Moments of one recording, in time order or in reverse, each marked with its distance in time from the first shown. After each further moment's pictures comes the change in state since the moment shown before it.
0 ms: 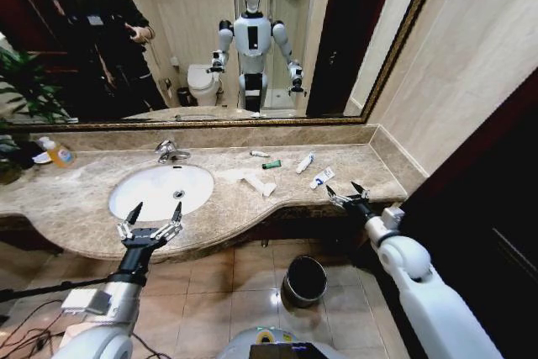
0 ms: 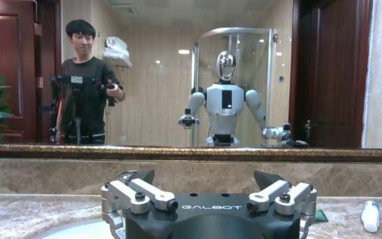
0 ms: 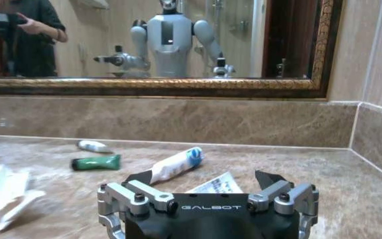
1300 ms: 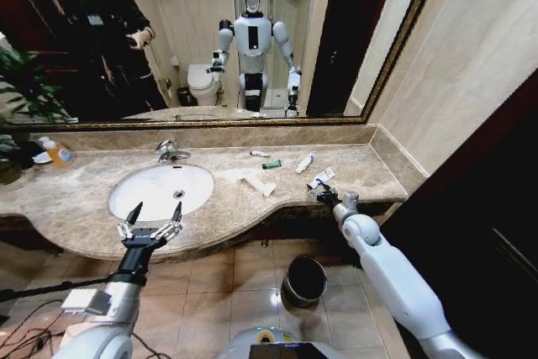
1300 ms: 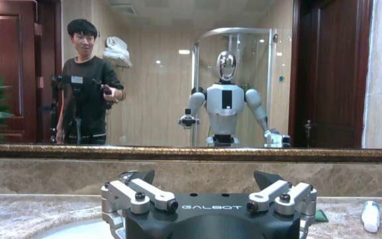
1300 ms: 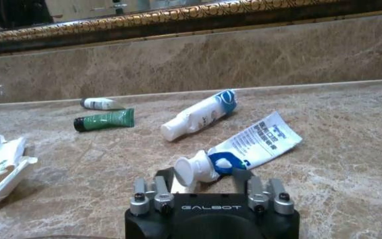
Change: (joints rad) left arm 0.000 0.000 0.000 0.000 0.000 0.000 0.000; right arm 0.258 0.030 -0.274 -0.269 0.096 -0.057 0.082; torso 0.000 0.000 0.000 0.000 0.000
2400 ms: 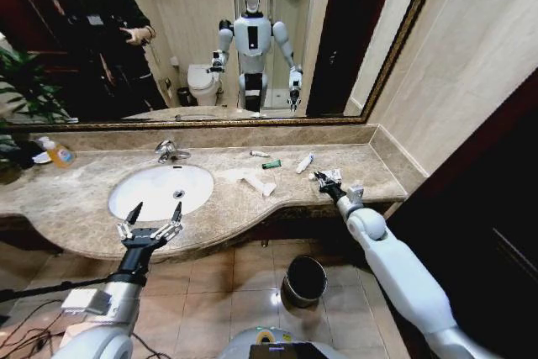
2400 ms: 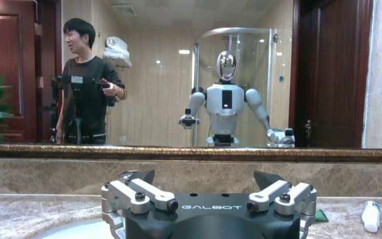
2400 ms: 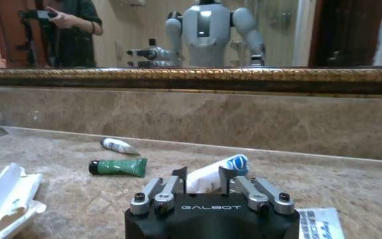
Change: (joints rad) left arm 0.000 0.000 0.000 0.000 0.000 0.000 0.000; right arm 0.078 -0.048 0.013 -0.027 -0.072 0.106 -0.168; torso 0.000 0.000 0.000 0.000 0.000
